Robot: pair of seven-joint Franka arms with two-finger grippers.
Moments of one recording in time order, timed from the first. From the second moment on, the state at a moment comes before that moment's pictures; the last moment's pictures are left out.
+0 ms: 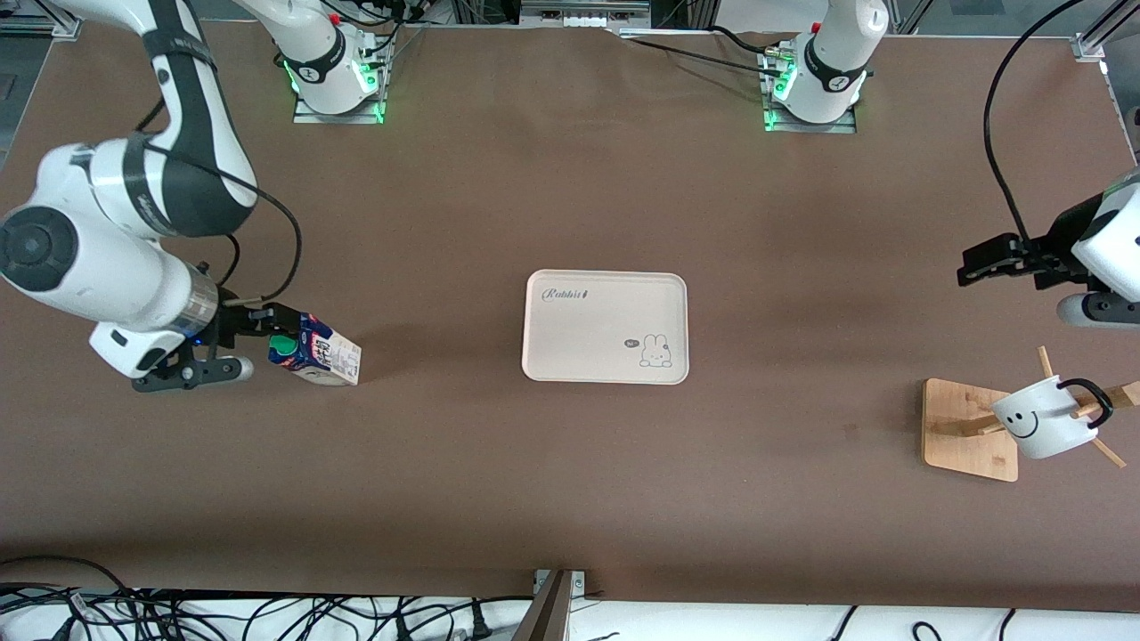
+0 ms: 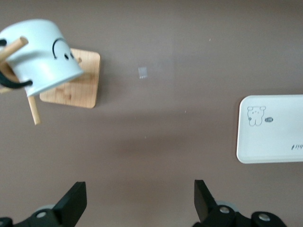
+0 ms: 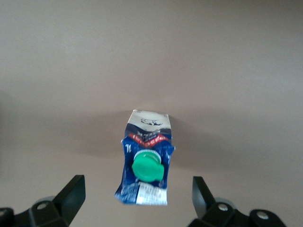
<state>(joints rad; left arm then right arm) -0.03 0.25 0.02 -1.34 -0.05 1.55 0.02 0.18 0.40 -0.05 -1.56 0.03 1.90 -0.03</state>
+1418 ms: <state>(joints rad) -0.10 0.25 0.03 -1.82 -0.06 2.73 0.02 0.20 0.42 -0.02 -1.63 0.08 1.95 0.08</state>
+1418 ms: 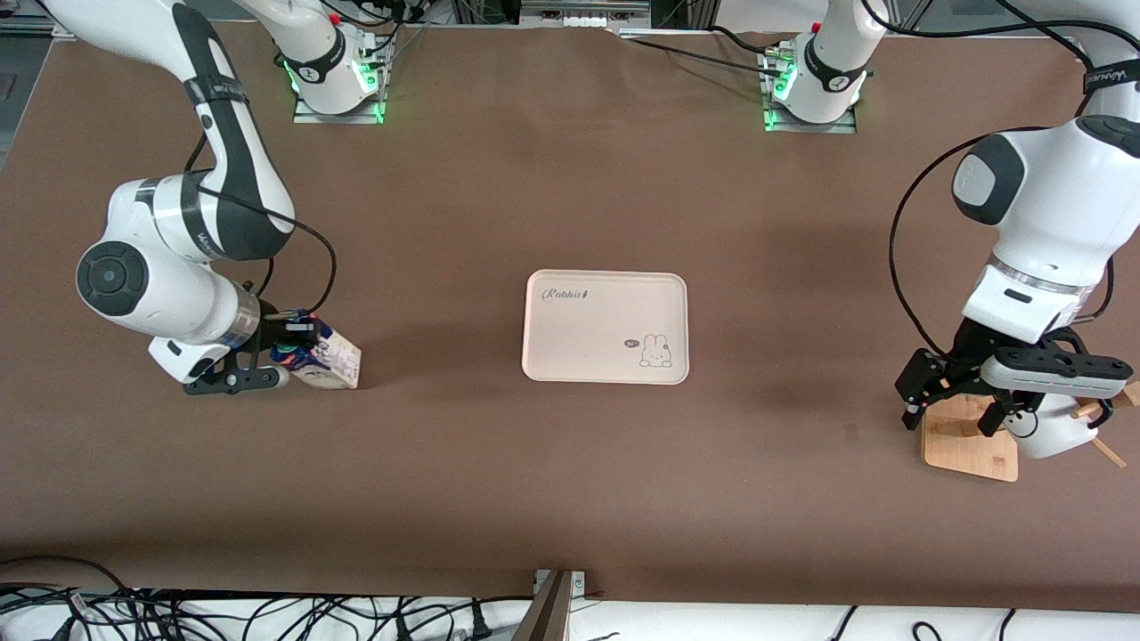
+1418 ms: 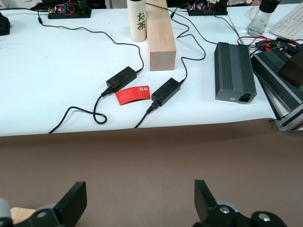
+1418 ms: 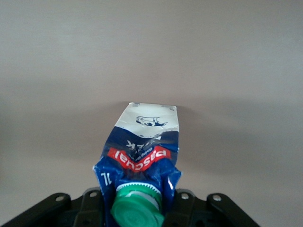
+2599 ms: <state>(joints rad) -0.05 0.07 0.05 -2.25 -0.06 3.12 0.02 0.69 0.59 0.01 -1.46 0.10 2.09 0.71</state>
